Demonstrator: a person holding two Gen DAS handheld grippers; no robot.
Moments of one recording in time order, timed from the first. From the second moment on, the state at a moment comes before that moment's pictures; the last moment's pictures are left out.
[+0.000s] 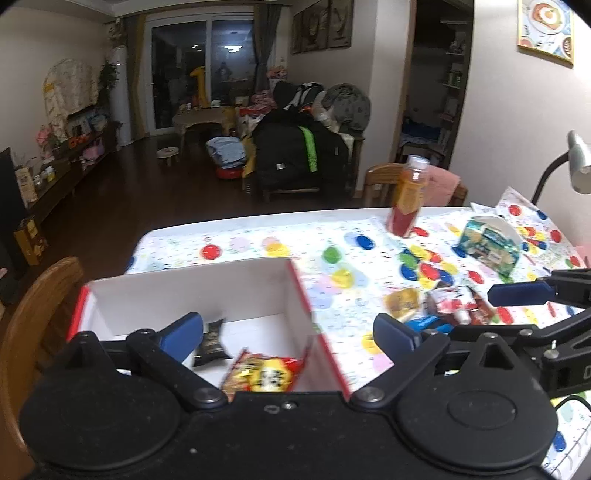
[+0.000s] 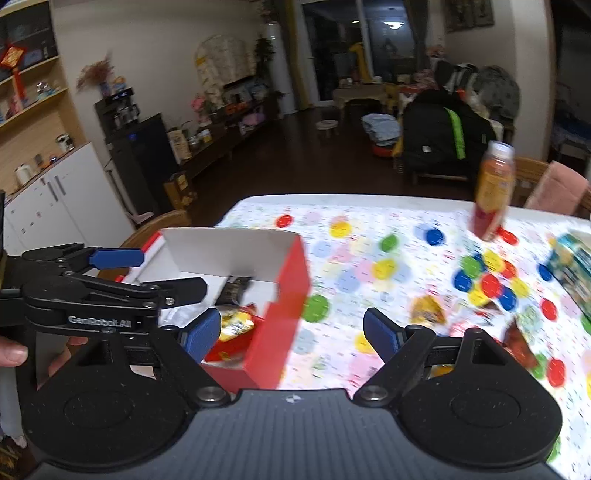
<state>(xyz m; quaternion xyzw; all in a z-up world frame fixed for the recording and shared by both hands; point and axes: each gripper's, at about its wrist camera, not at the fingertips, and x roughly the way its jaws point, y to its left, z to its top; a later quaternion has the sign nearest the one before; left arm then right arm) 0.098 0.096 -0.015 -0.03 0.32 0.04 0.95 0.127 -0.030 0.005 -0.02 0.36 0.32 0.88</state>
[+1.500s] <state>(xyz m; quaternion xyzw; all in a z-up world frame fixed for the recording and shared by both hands) 0.204 -0.023 -0.152 -0.13 0.47 0.05 0.87 0.272 -0.215 -0.116 0.14 0.48 0.08 0.86</state>
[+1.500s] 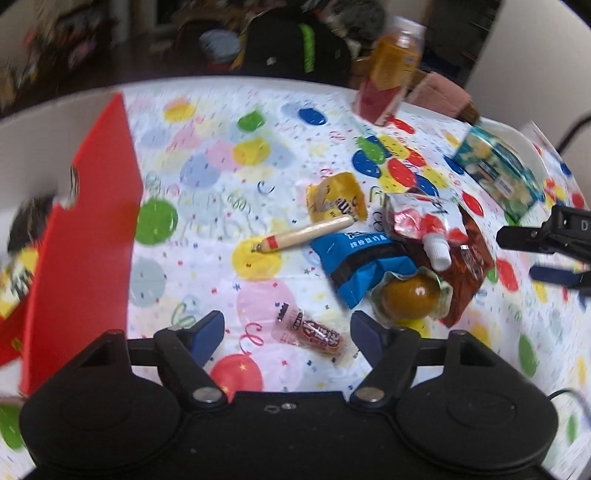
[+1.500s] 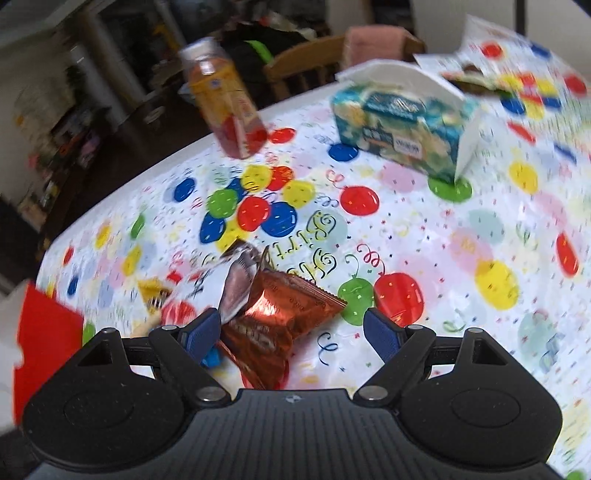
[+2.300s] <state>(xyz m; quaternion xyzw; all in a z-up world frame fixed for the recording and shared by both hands) 0.231 -0.029 -0.171 -0.24 0.50 0.09 0.83 0.297 -0.213 -0.153 0.20 0.52 0.08 0.82</state>
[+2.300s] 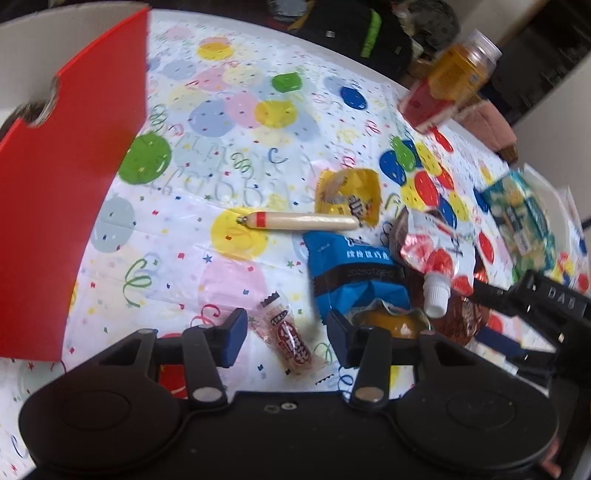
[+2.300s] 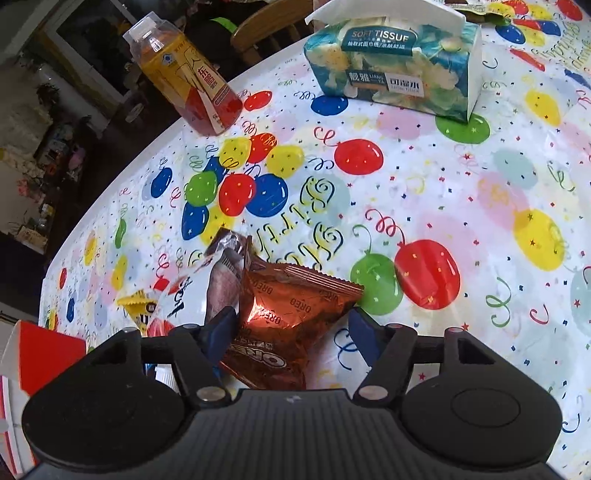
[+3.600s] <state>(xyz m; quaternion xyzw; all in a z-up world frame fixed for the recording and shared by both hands) 0.173 -0.036 -0.130 -0.15 0.48 -0.01 0.86 0.212 -0.261 -0.099 0.15 0.51 0.16 0.83</state>
